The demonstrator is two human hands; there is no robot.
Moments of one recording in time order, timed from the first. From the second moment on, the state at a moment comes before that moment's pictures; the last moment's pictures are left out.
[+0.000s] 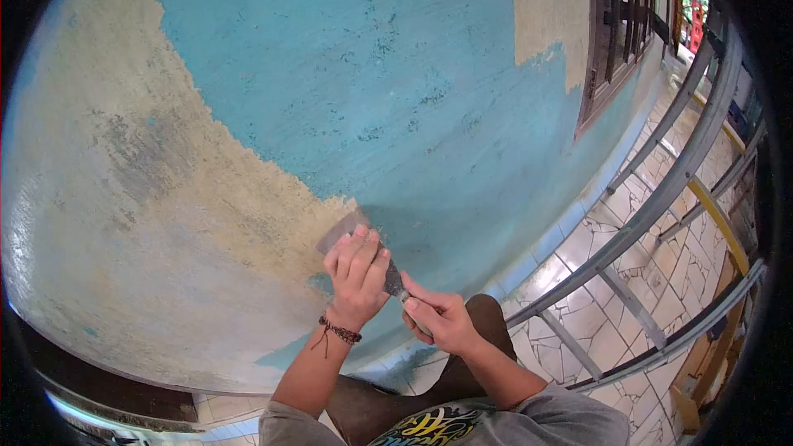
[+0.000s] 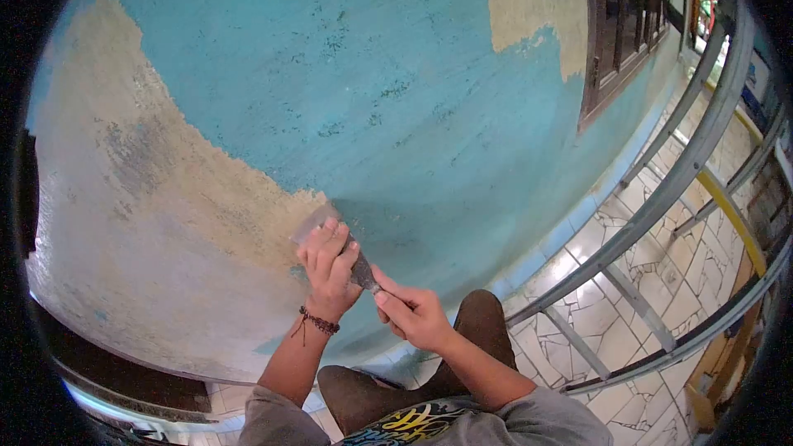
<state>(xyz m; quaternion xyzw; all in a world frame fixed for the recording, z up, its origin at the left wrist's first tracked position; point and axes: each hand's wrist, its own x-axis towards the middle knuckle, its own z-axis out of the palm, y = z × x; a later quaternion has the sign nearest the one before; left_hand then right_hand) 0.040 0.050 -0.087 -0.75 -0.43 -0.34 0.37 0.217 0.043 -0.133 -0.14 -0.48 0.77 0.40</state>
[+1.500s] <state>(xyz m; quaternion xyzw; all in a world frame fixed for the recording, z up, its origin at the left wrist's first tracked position) 0.040 0.049 -0.054 -0.74 -0.43 -0.37 0.37 0.214 0.032 -0.100 -0.14 -0.49 0.75 0.42</state>
